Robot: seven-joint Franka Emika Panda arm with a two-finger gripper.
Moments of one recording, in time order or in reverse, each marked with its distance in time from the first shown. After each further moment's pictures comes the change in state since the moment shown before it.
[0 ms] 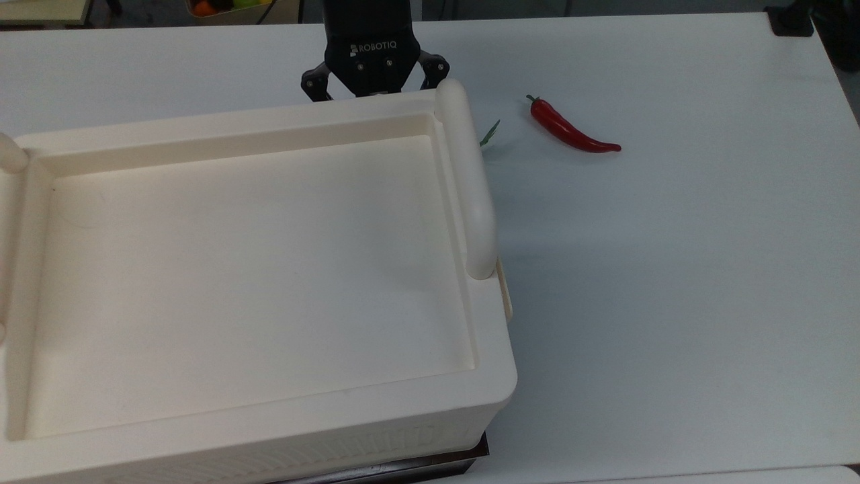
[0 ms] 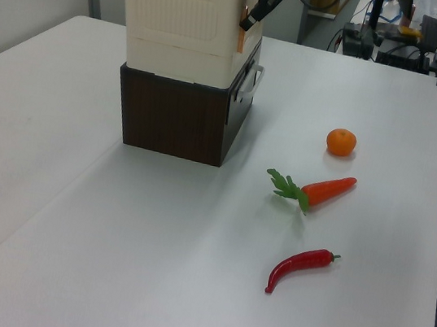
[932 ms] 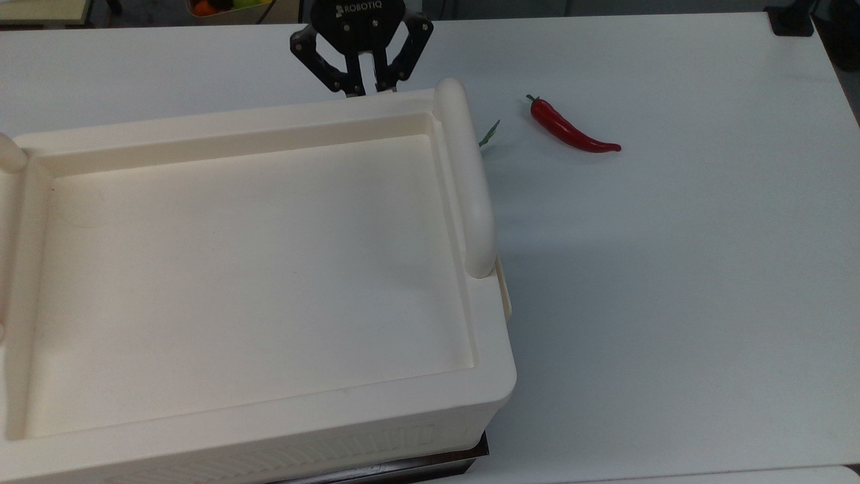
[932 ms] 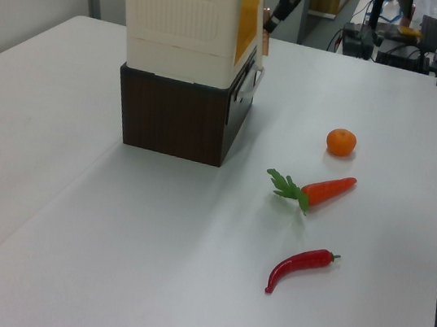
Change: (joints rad) arm -0.023 -0.082 -0.001 -0.018 -0.002 -0.216 -0.047
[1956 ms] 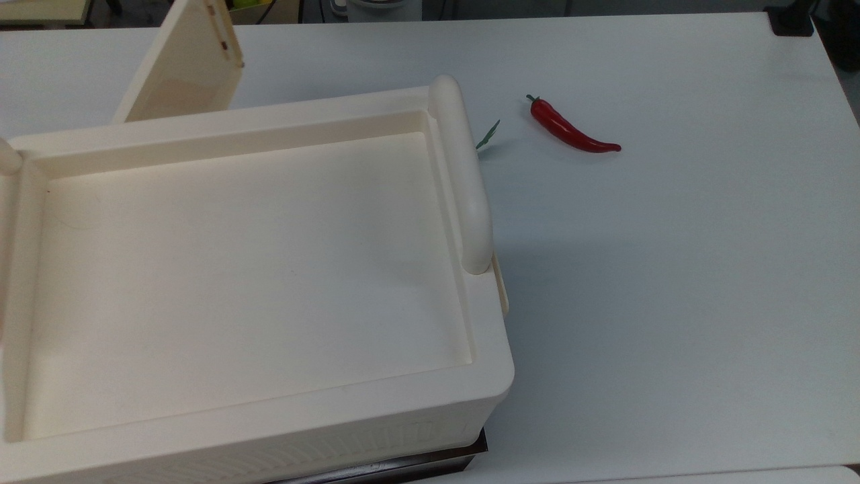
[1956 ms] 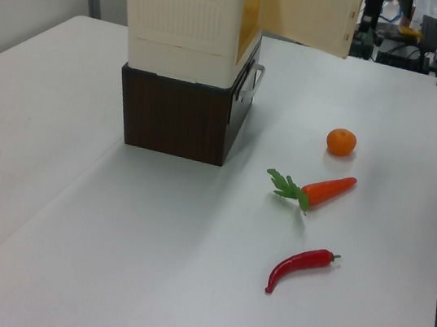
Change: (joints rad) arm -0.280 -0.110 -0.039 -0.021 -0.031 -0.543 -0.204
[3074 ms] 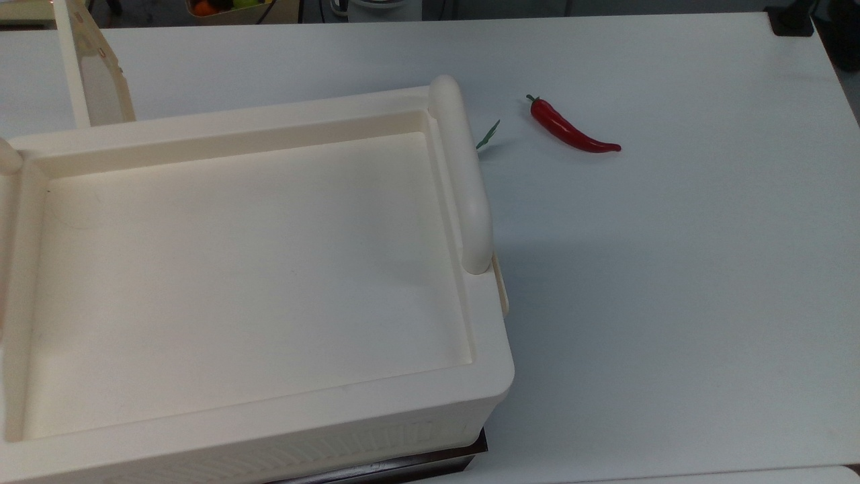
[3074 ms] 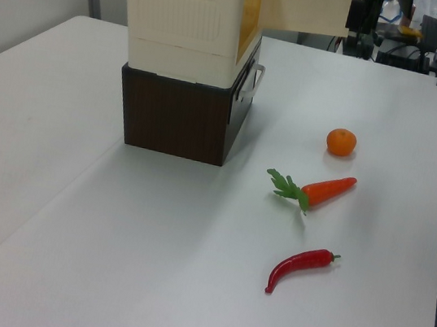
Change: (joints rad) arm 0.162 -0.009 0.070 -0.001 -0.131 -0.051 0.463
